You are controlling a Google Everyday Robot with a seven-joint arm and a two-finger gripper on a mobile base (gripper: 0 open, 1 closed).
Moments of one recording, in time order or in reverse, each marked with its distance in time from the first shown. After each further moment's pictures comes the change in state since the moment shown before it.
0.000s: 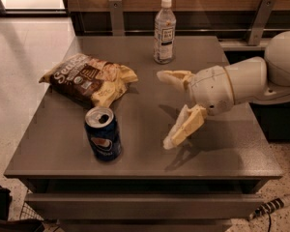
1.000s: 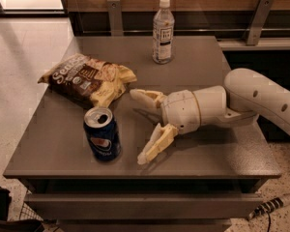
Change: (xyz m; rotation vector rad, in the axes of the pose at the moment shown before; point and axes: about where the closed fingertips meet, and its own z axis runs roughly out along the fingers) arm 0.009 0.014 0.074 -0.107 -0.227 0.014
